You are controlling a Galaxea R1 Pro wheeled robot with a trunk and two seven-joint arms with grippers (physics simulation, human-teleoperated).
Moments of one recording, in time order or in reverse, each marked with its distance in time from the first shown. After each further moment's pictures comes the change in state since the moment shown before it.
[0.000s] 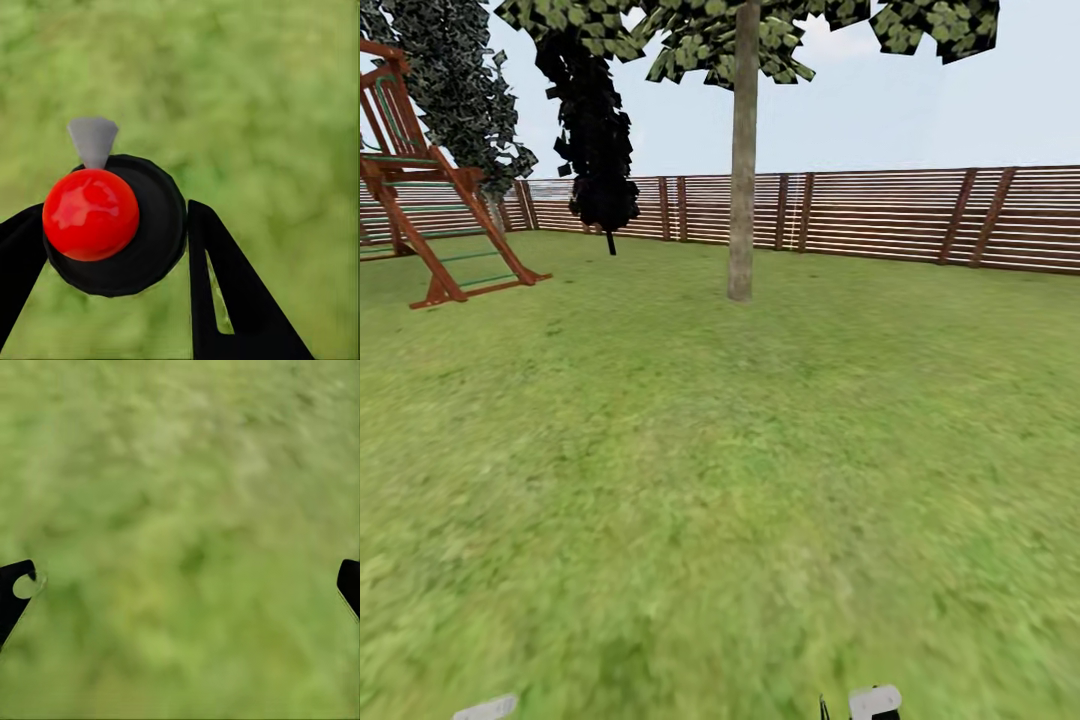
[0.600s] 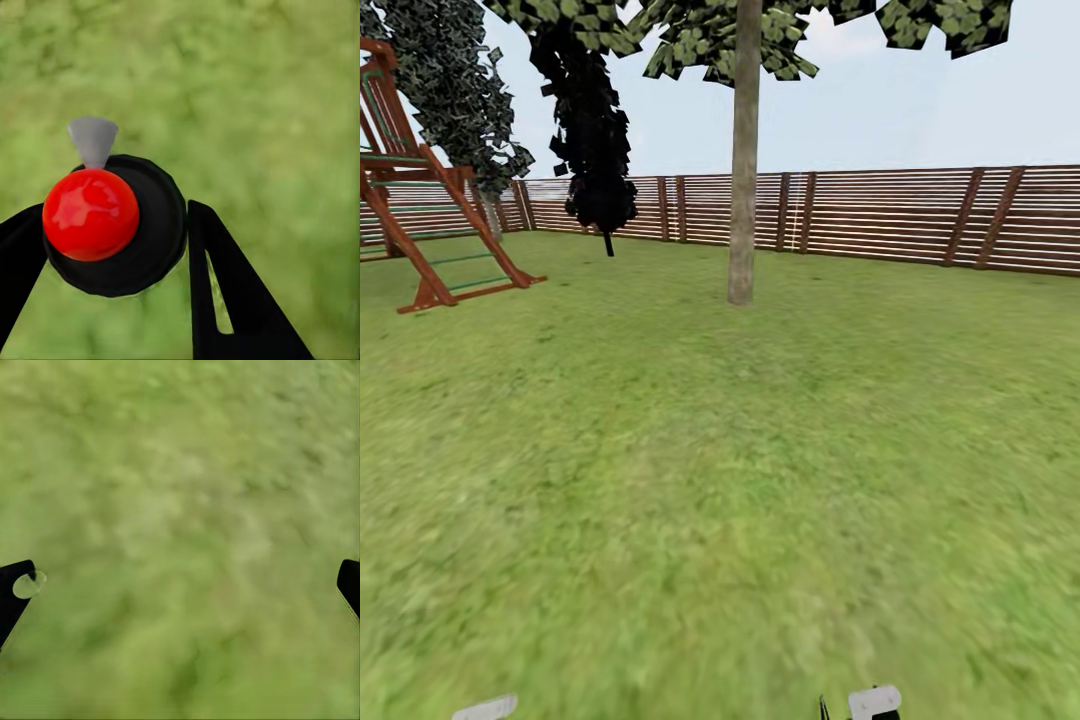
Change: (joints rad) left arm 0.000 0.000 0.000 0.000 0.000 0.000 0.000; right arm 0.001 0.000 0.000 0.000 0.000 0.000 0.000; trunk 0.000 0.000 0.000
